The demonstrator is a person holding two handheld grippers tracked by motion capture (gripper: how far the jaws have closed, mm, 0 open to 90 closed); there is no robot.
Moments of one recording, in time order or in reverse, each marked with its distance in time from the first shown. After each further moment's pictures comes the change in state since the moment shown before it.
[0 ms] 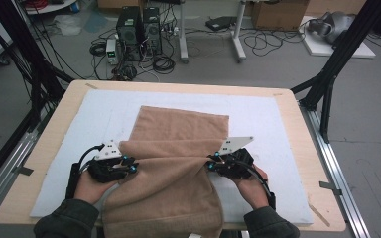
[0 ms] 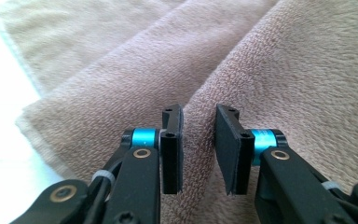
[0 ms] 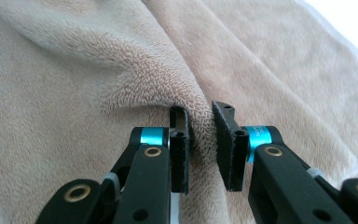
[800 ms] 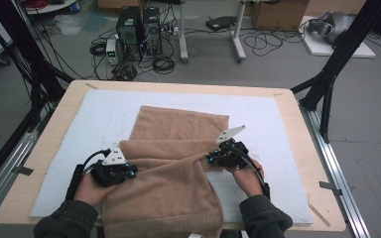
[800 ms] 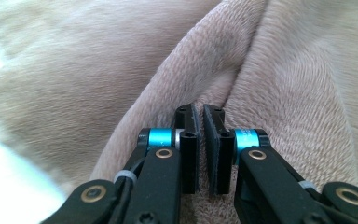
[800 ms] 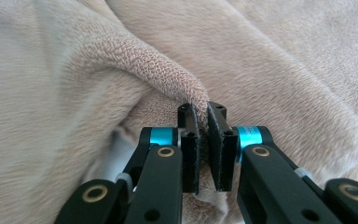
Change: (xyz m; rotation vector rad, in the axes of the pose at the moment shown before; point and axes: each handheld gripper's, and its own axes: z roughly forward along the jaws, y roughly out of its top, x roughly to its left) left arm 0.005 -0.011 0.013 0.109 0.038 0.074; right arm -0.038 -0.006 0.039 0.124 0.024 0.123
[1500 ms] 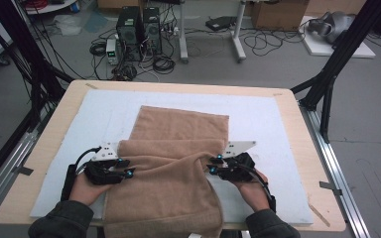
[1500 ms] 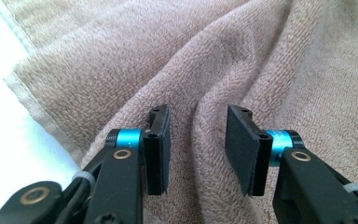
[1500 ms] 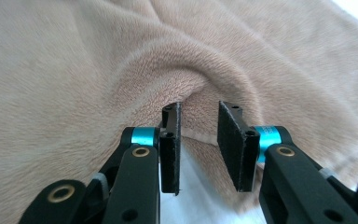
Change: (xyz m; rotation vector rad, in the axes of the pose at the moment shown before) left arm 0.009 -0.010 -0.009 -0.055 -0.037 -0.092; right arm 0.034 -0.022 -0.021 -0.139 -0.016 -0.108
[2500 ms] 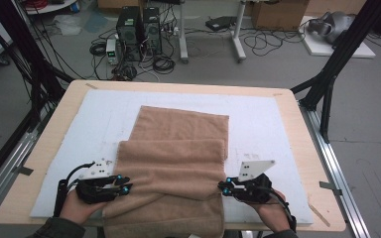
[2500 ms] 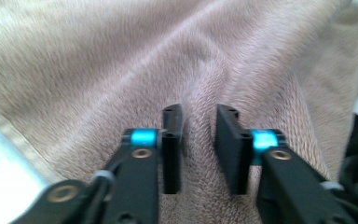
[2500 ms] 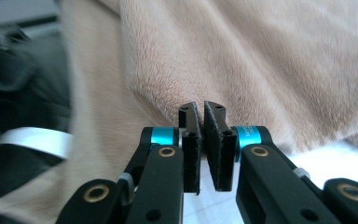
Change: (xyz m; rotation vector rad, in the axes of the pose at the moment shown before) left arm -0.033 -0.012 -0.035 -0.062 -0.122 0.017; right arm 0.033 -0.028 -0.058 -0.032 0.147 -0.040
